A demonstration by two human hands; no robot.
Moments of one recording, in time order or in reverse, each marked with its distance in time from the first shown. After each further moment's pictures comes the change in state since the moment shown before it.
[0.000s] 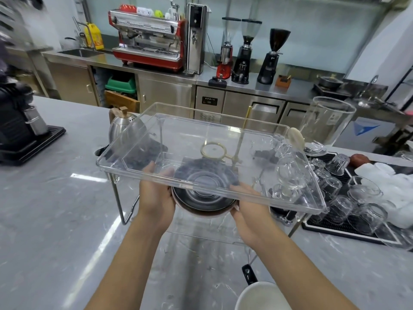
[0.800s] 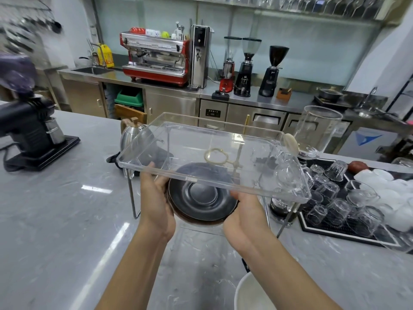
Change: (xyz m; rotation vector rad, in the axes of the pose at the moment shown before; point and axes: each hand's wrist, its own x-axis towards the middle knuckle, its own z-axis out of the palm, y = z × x) left_hand -0.036 0.013 0.003 -0.014 0.100 0.090; right_hand -0.055 -0.013 0.038 0.397 0.094 0.077
